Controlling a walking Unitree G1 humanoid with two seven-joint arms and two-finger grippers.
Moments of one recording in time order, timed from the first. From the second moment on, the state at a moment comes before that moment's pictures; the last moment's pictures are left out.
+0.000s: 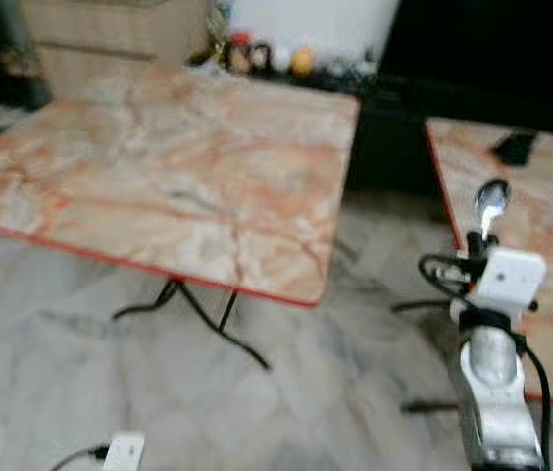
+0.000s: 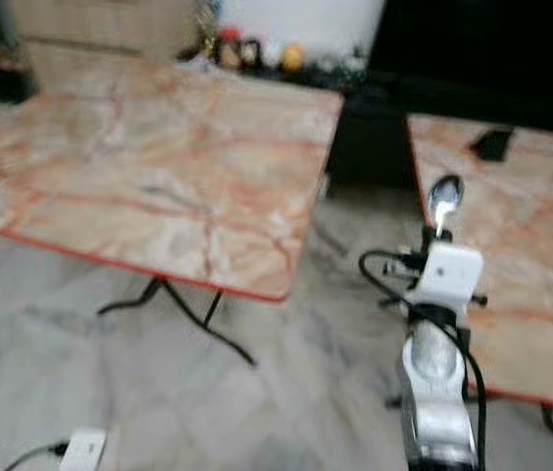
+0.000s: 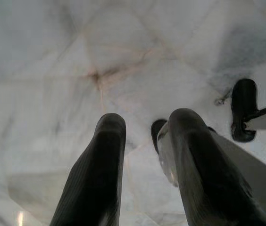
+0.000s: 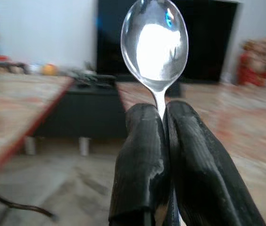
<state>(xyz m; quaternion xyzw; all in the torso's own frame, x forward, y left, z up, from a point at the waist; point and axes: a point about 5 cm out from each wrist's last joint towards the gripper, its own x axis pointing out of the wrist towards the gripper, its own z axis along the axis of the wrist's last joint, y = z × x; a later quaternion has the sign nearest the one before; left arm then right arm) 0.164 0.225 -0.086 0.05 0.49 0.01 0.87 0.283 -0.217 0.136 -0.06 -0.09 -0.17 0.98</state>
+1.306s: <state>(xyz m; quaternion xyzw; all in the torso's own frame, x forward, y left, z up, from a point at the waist) 0.157 0.215 -0.091 0.08 0.50 -0.01 0.86 0.289 -0.214 0.158 -0.08 -0.13 -0.16 0.98</state>
